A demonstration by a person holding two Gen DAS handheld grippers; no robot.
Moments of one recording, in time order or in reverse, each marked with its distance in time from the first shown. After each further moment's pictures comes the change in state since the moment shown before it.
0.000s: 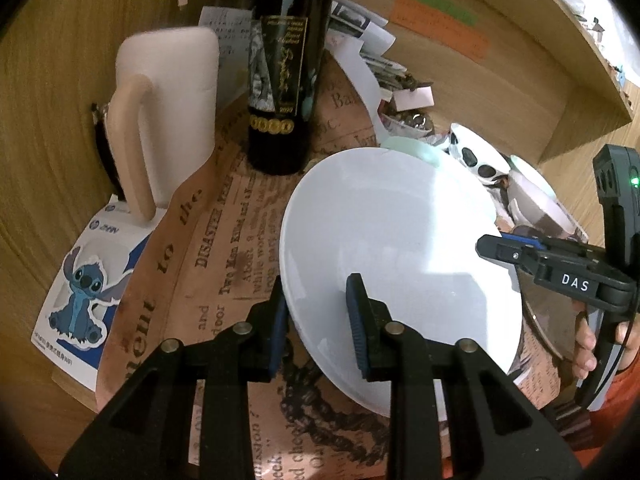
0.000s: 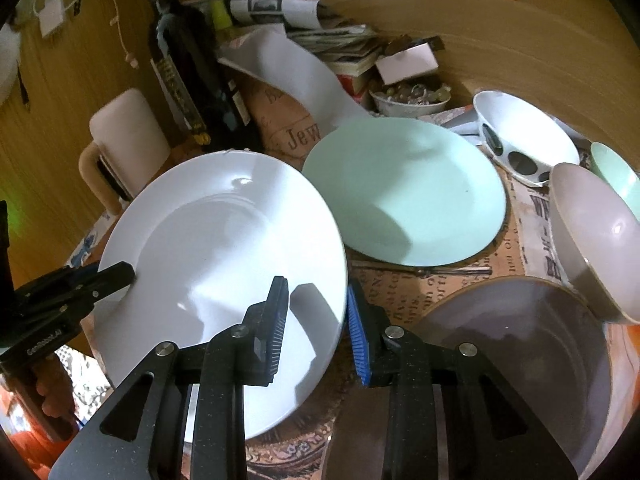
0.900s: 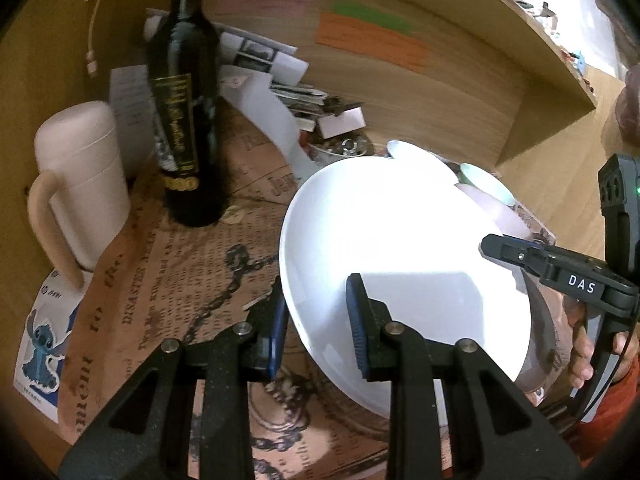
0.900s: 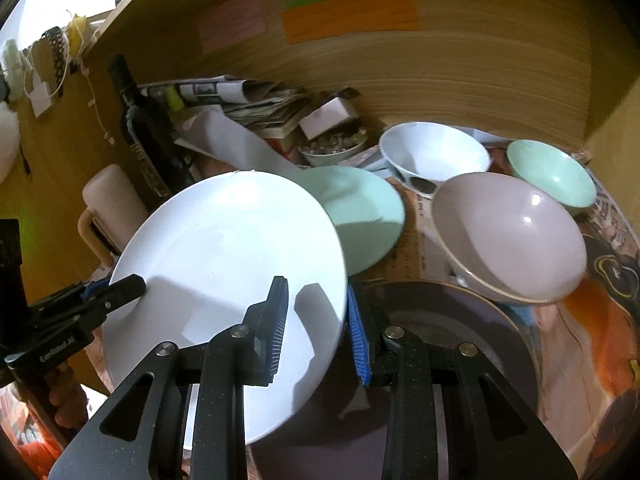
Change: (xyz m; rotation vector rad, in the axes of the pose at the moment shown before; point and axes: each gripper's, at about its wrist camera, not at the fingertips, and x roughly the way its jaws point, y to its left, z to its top) left arm 0.002 -0.067 0.026 0.101 -0.059 -0.110; right arm -0.064 -0.052 -0.014 0.127 -0.154 -0.073
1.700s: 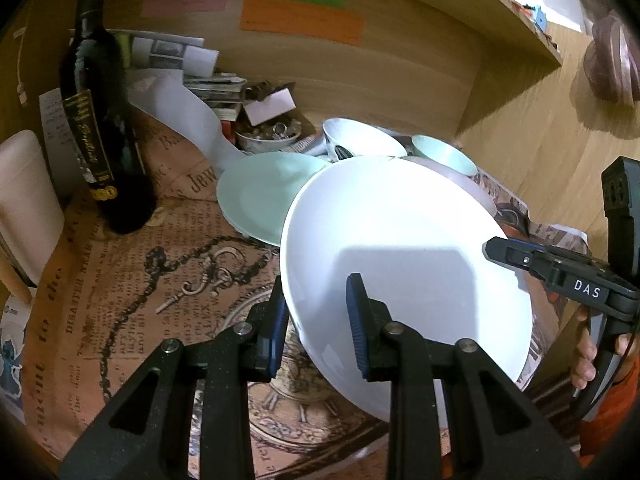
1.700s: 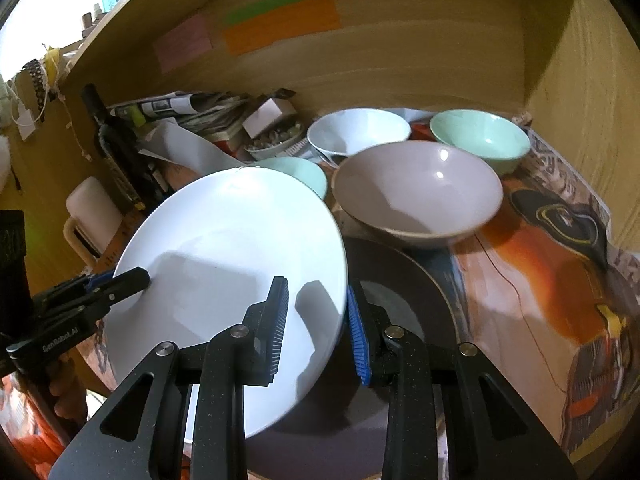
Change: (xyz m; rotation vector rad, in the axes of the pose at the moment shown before) left arm 0.021 -0.056 -0.005 0.105 0.053 -0.084; right arm -0.037 -0.050 -0.035 0.101 -0.003 -0.062
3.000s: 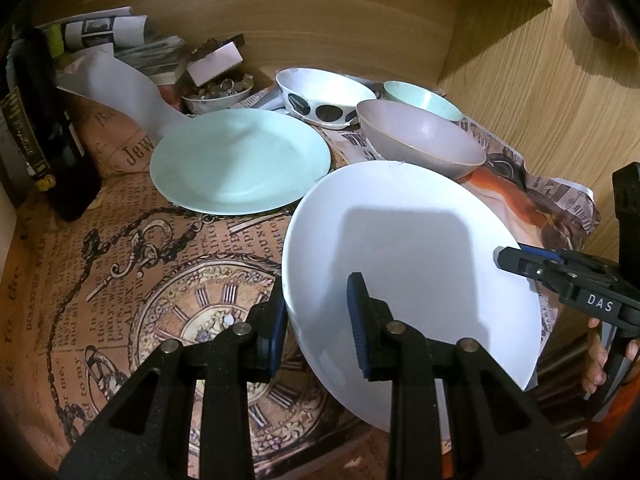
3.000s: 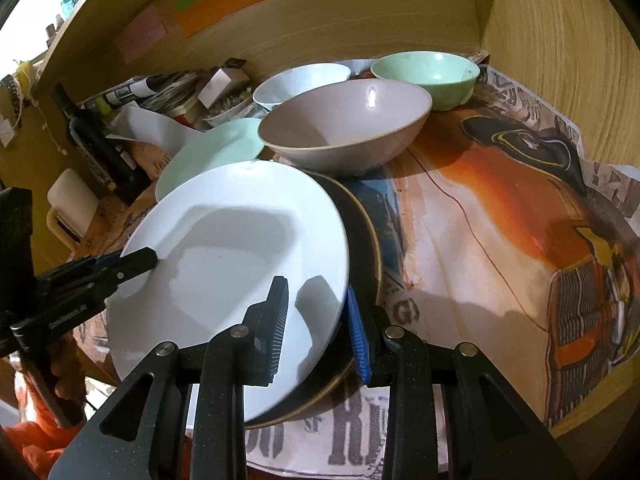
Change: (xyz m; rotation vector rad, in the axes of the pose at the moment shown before) left arm 0.046 -0.042 -0.011 0.081 0.133 -0.024; right arm -0.005 -0.050 -0.031 0.100 0.097 -0.005
